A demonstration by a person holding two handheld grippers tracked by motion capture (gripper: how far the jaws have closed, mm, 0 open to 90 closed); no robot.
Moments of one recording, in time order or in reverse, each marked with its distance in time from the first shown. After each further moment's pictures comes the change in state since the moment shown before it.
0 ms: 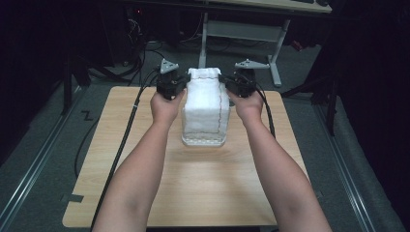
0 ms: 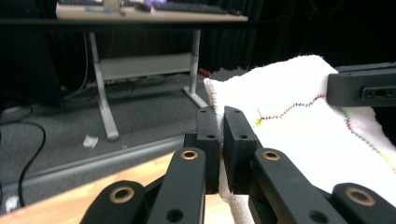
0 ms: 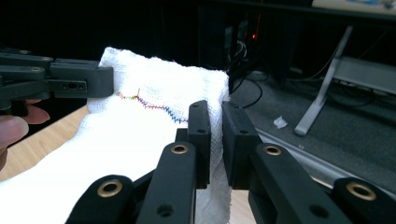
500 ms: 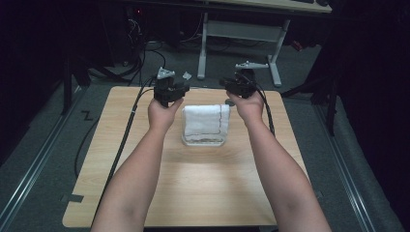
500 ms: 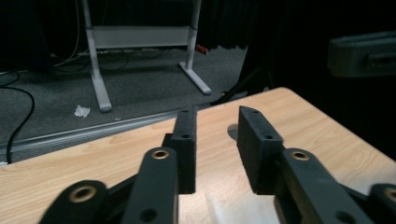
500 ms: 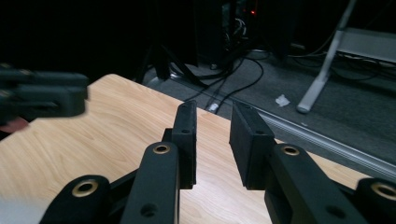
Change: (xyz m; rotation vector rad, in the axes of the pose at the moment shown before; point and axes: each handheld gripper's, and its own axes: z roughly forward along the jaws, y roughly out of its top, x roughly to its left) left arm 0.011 -0.020 -0.002 0.064 -0.017 -0.067; right arm -0.016 -0.009 0.011 0.080 -0.006 0.052
